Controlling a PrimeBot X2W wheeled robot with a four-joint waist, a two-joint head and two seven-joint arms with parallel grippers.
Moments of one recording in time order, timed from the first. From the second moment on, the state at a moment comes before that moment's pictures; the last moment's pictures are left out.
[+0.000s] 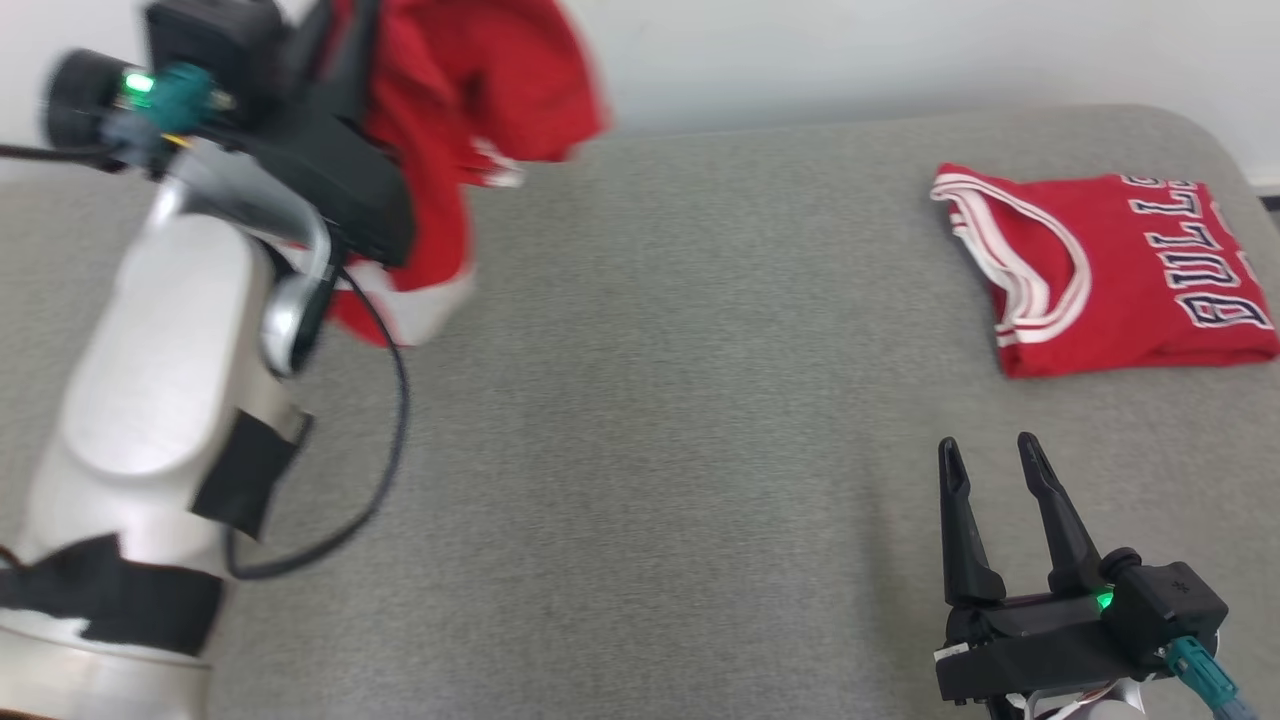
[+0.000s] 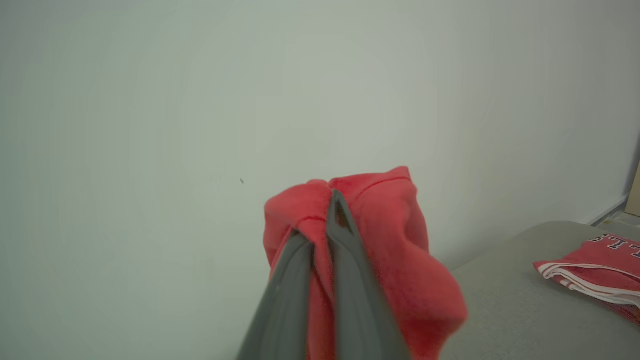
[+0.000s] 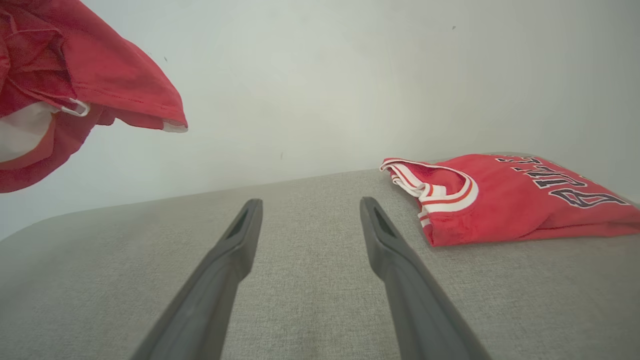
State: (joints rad) left arm -1.05 0.26 -0.37 0.56 -0.35 -0.13 -0.05; right arm -0.08 -0.05 0.03 0.09 0.19 0.13 -0.26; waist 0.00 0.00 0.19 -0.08
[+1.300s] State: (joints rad) left arm -0.71 0.11 -0.63 0.71 -0.53 -0.11 -0.26; right arm -0.04 -0.05 0.06 0.12 0.19 0.13 -0.26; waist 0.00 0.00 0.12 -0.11
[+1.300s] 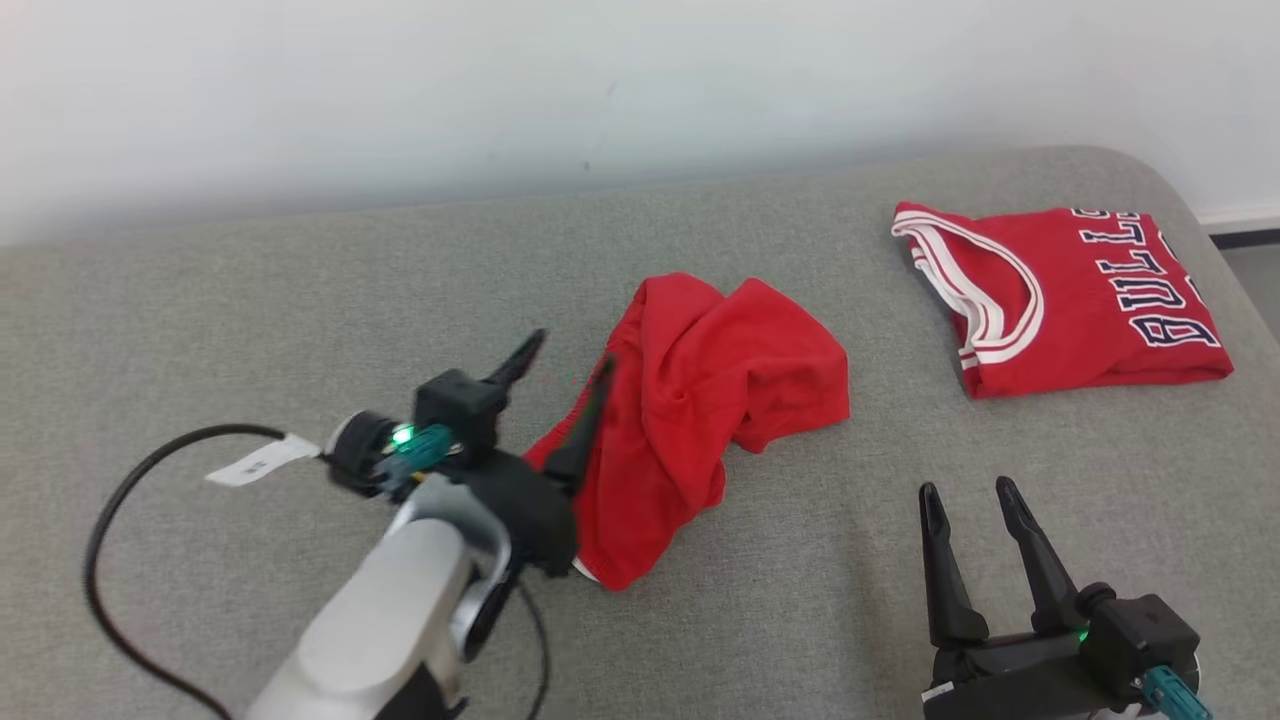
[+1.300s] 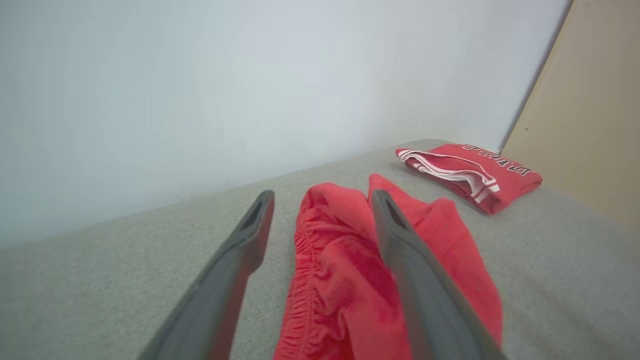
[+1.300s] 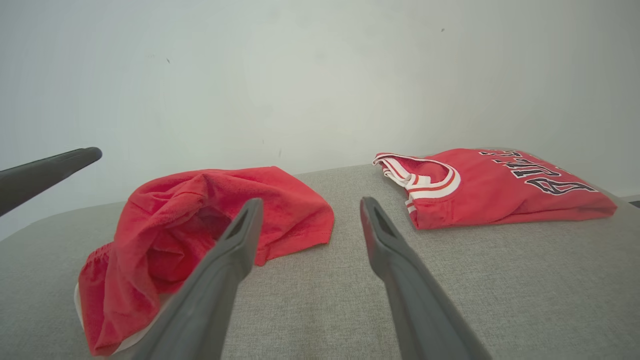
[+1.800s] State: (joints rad) left arm -0.61 0.21 -0.64 0.79 -0.53 -0.11 -0.26; right arm -0.04 -0.05 0.05 0.12 0.21 0.13 -0.26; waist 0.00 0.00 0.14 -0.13
